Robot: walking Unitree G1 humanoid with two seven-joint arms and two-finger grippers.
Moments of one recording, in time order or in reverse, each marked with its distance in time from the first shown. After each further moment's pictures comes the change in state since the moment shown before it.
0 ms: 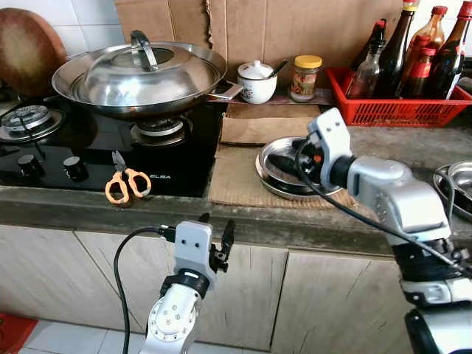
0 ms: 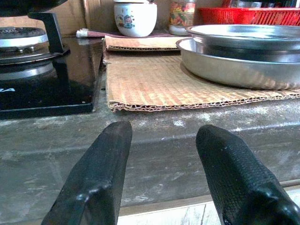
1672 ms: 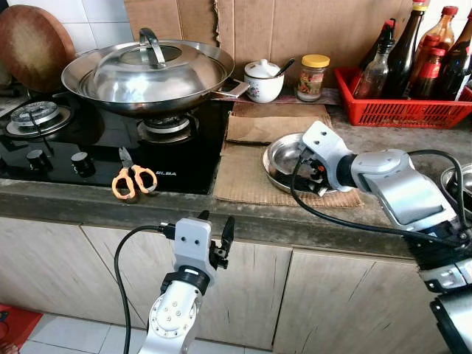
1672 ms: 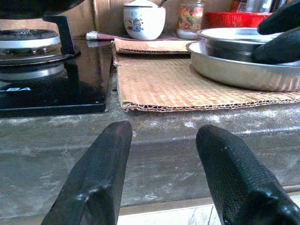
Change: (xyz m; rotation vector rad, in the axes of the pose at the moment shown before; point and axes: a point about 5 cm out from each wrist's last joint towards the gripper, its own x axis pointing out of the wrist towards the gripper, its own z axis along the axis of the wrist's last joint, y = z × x) left arm 0.003 -0.002 0.002 -0.008 -0.014 0.000; right arm 0.001 -0.018 -0.010 -0.325 0.299 -0.023
